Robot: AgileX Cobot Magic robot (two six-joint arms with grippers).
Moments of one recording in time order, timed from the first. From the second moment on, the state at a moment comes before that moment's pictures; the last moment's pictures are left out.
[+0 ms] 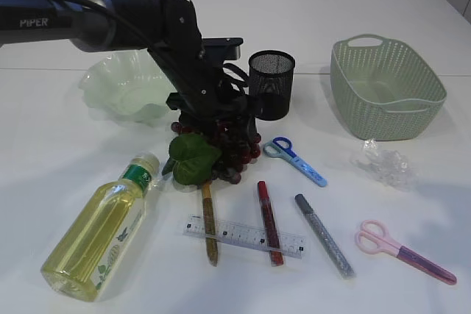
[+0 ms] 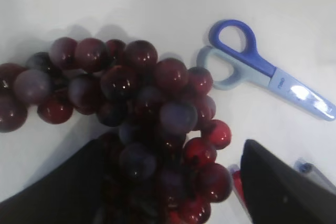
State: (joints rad) left arm -0.56 2.28 -1.81 -0.25 0.80 -0.06; right arm -0.07 0.88 -0.78 0.04 1.01 0.03
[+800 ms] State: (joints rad) left arm -0.56 2.34 -1.81 -0.23 0.75 -0.06; right arm -0.07 0.90 -0.78 0.04 1.01 0.03
